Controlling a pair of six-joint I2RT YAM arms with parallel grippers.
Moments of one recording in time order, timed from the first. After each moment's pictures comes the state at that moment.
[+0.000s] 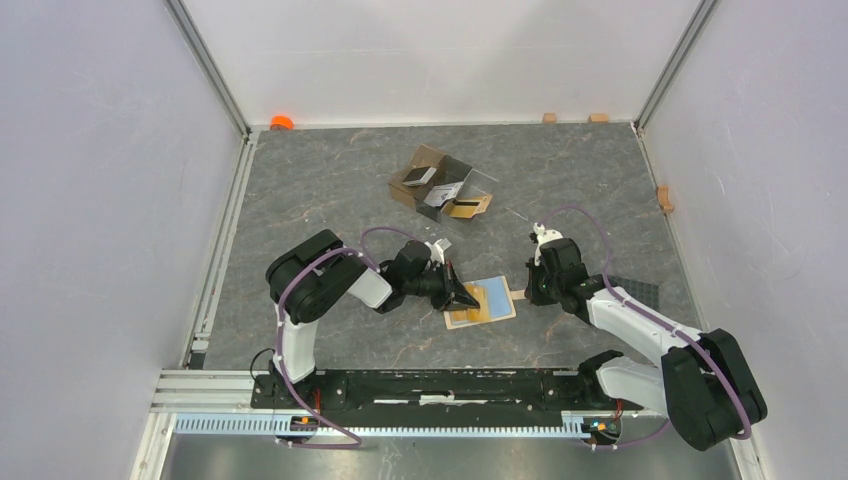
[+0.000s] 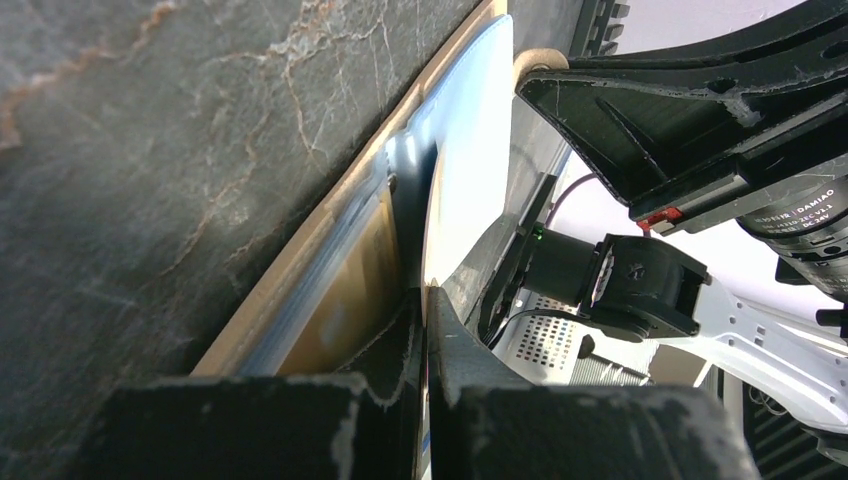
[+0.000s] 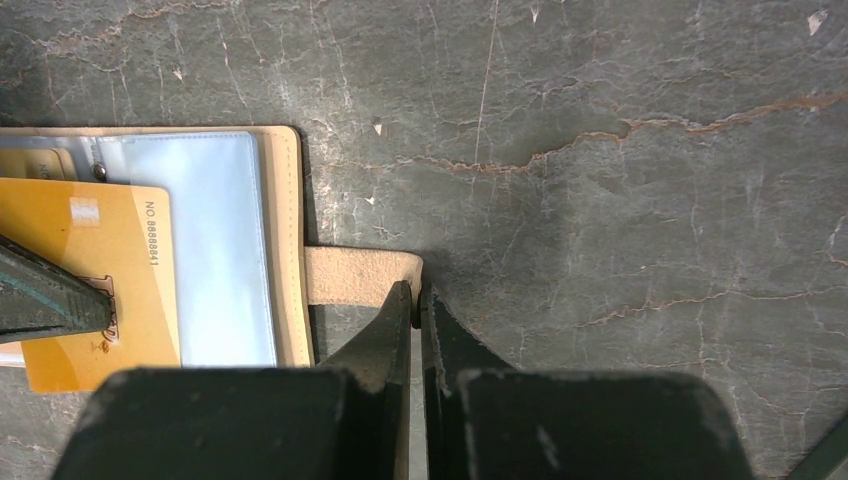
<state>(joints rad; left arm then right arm) -0.80 1.97 0.68 0.74 0.58 -1.18 0.40 1.13 0.42 -0.22 0.01 0.28</state>
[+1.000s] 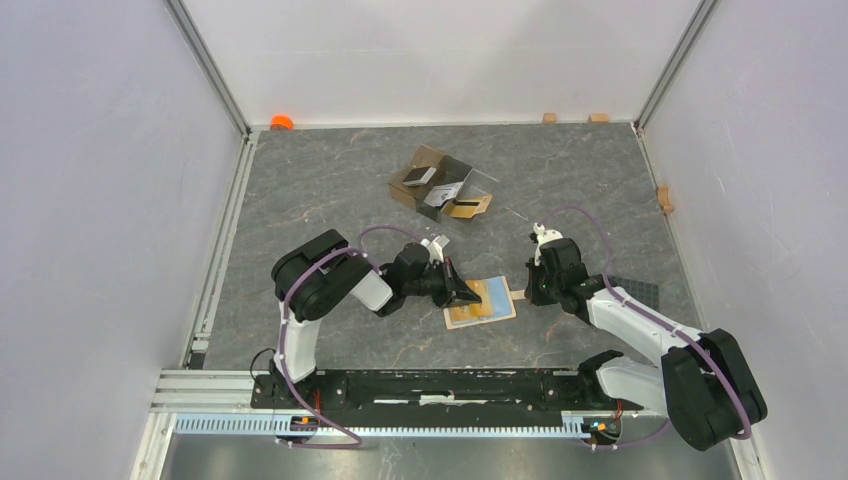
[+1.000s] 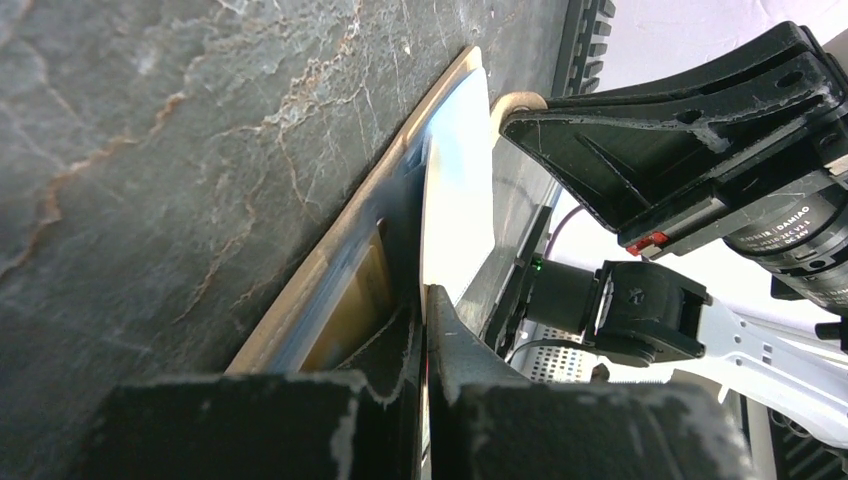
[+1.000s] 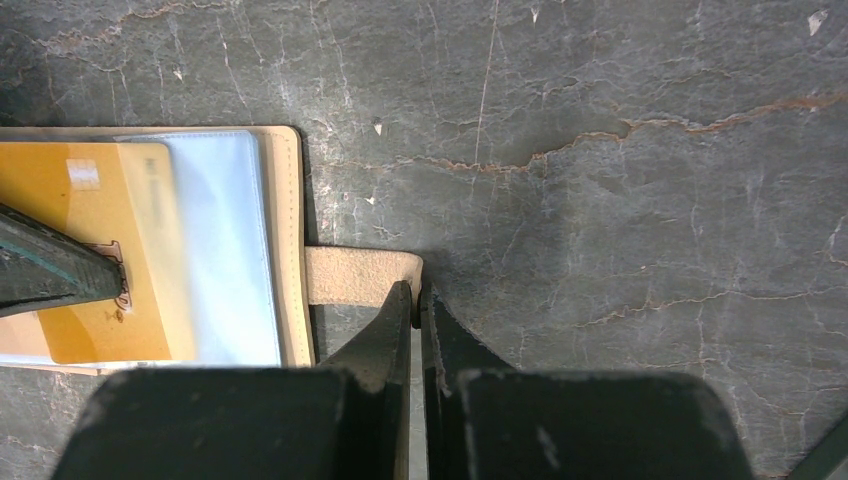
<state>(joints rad) -0.80 2.00 0.66 0.87 0.52 -1.19 0.40 1.13 0.42 -0.22 0.01 0.28</state>
